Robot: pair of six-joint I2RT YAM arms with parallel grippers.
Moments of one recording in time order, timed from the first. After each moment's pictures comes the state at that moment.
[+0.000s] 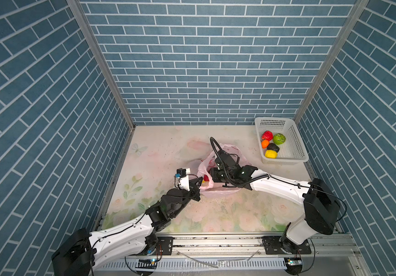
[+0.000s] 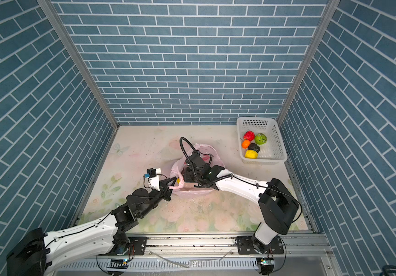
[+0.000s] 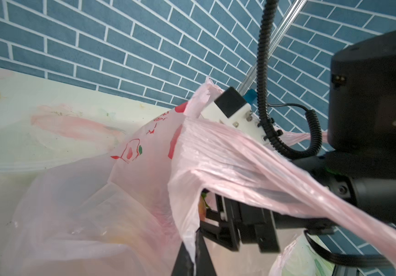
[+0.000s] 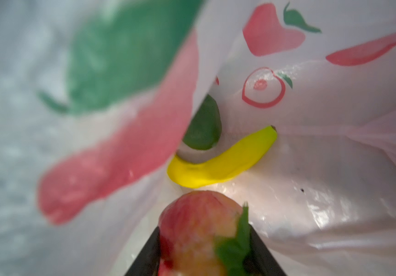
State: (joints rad) left arm -0.93 0.87 0.26 0.49 -0.29 -0.56; right arm 0.95 1.58 1.11 -0.37 0.04 0.75
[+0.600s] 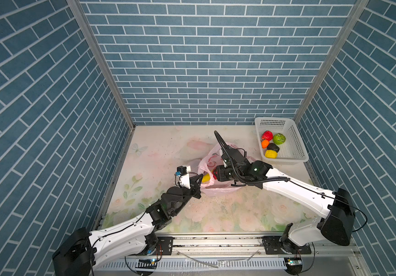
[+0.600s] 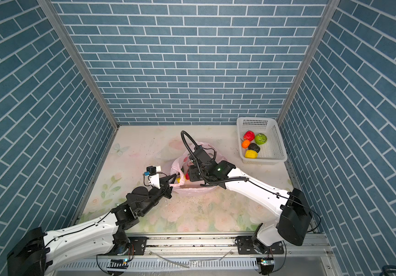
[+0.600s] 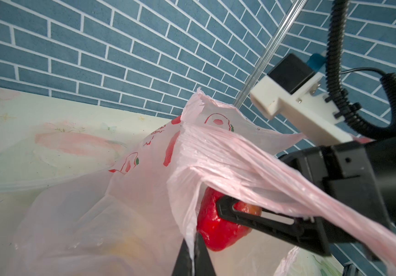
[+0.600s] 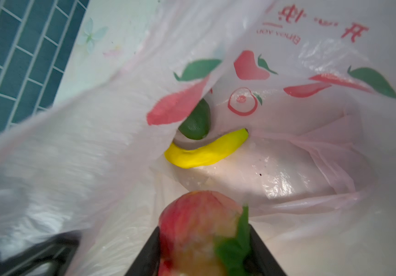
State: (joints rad) left arm -0.92 0.89 0.31 0.49 -0.29 -0.52; right arm 0.95 1.45 1.24 -0.62 0.10 0.60
